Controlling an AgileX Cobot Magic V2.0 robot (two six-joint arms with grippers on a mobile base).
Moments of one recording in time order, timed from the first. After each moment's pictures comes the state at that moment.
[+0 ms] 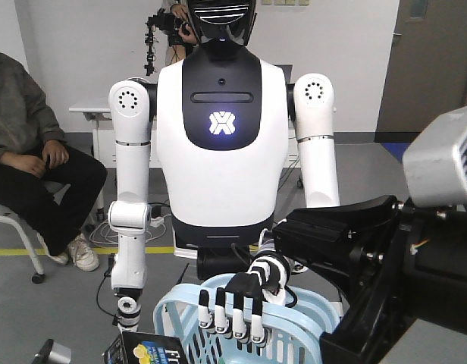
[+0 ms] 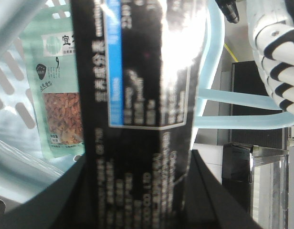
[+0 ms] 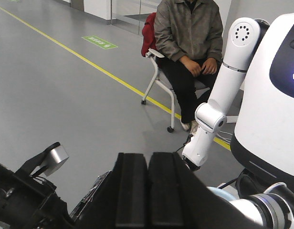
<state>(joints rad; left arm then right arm) -0.52 1.24 -0.52 -1.71 0.35 0.60 0.62 0.99 -1.03 0.53 0.37 -0.60</state>
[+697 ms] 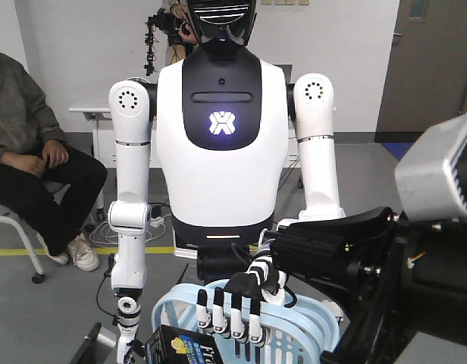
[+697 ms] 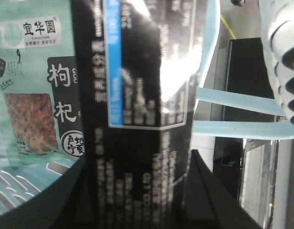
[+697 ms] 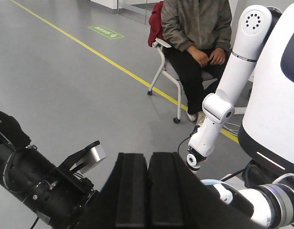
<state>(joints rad) -0.52 1.43 -0.65 -1.71 0.46 0.61 0.62 0.99 -1.03 0.53 0.42 -0.60</state>
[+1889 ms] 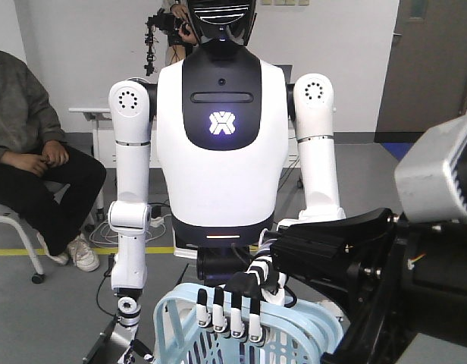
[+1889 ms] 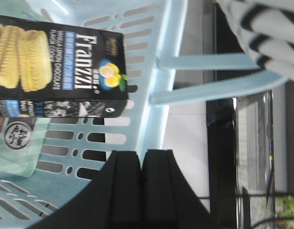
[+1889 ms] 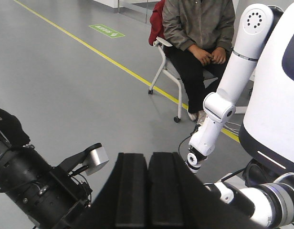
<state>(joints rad) -0.52 1.42 -0.65 -1.71 0.59 0.76 0.62 0.99 -1.03 0.53 0.43 -0.60</state>
